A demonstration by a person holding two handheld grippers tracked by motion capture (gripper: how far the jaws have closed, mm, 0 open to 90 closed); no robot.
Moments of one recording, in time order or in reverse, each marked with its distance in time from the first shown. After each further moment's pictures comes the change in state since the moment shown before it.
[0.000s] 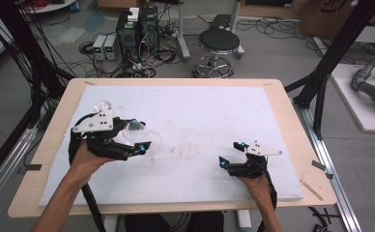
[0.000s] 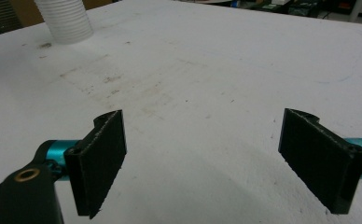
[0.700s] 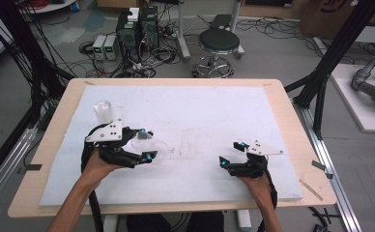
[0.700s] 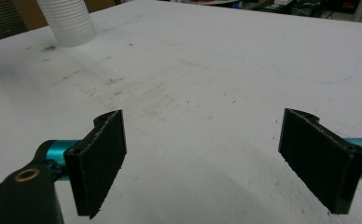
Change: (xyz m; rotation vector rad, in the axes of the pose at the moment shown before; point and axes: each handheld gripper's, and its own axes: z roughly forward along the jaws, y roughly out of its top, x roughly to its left) left arm 0.005 -0.033 0.022 -0.028 -0.057 -0.010; right arm -0.001 0.000 -0.001 -0.005 0.013 0.009
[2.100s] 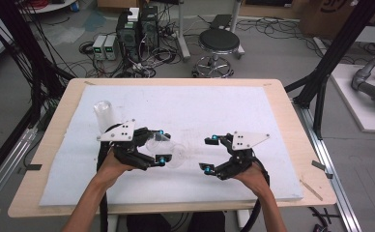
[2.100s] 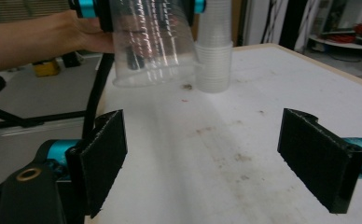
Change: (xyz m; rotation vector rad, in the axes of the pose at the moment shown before) left arm -0.007 0.007 0.037 -0.150 -0.196 0.015; right arm 0.048 0.074 0.013 -0.061 0.498 -0.222
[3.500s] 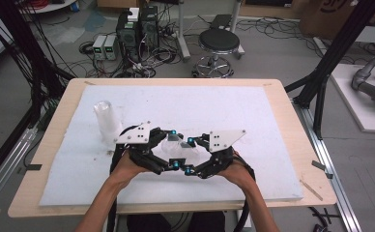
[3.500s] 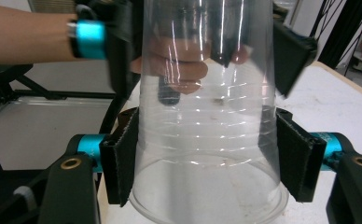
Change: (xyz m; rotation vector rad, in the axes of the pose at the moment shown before) left arm -0.006 0.000 0.033 -0.002 0.002 -0.003; right arm 0.010 0.025 0.047 0.035 0.129 -0.151
